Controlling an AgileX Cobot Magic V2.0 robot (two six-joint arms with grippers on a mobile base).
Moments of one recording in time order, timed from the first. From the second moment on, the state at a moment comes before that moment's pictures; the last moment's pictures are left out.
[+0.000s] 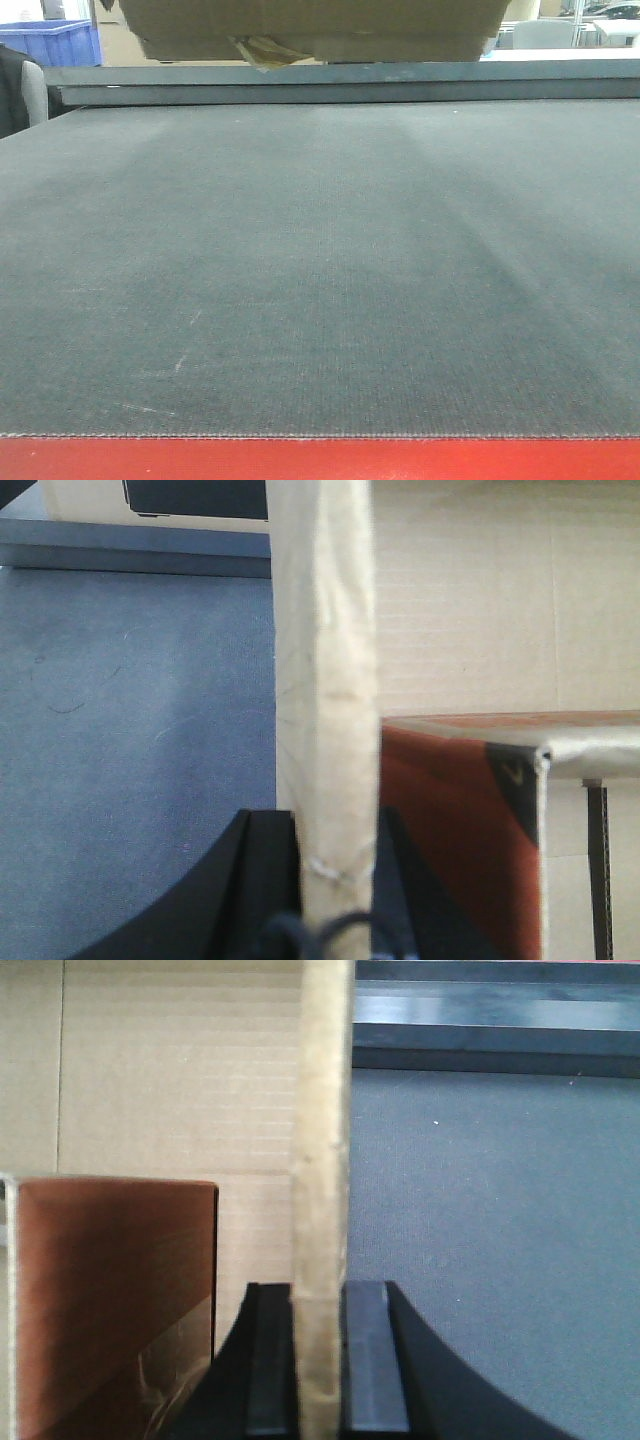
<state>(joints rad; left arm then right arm) -0.38 1.69 -1.98 0.37 0.85 -0.45 0.27 1.63 -1.84 -0.27 0.77 0.37</state>
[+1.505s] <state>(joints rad) -0.38 1.69 -1.98 0.39 0.85 -0.45 0.27 1.65 -1.84 -0.27 0.72 0.37</state>
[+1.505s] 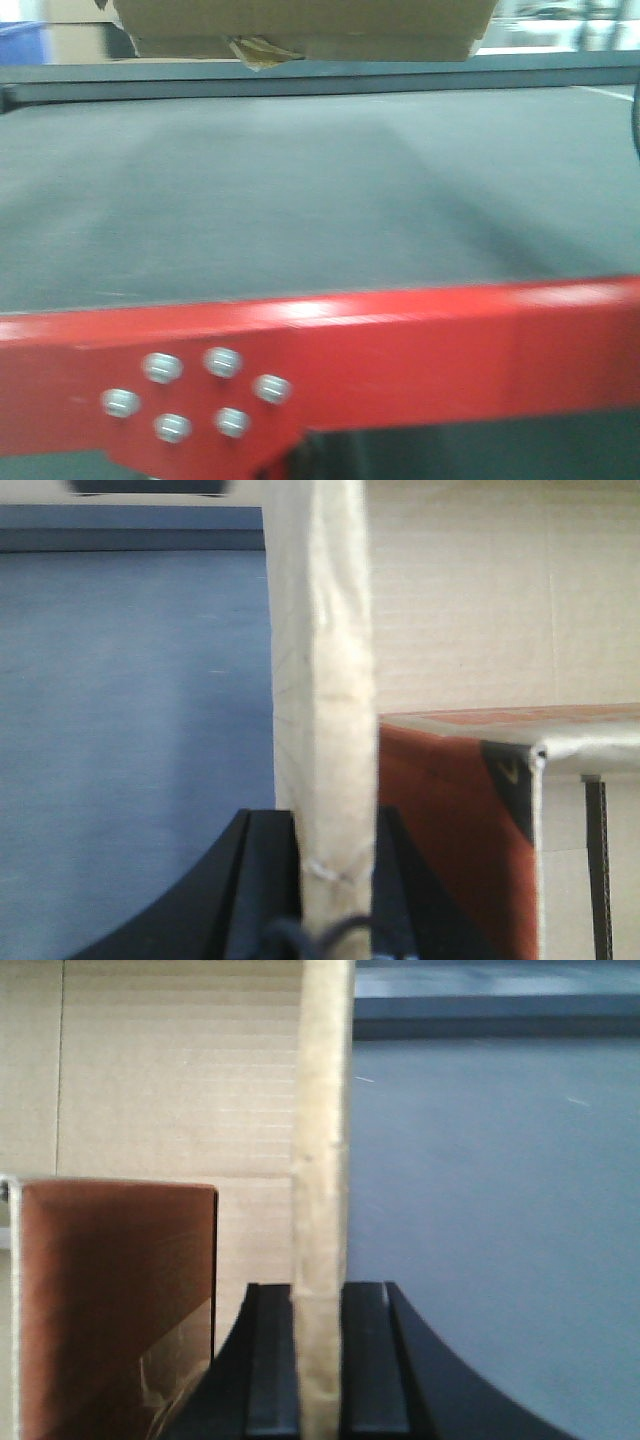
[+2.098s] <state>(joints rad) -0.38 1.69 -1.98 0.39 0.85 -0.45 0.27 1.65 -1.84 -0.28 0.71 0.37</state>
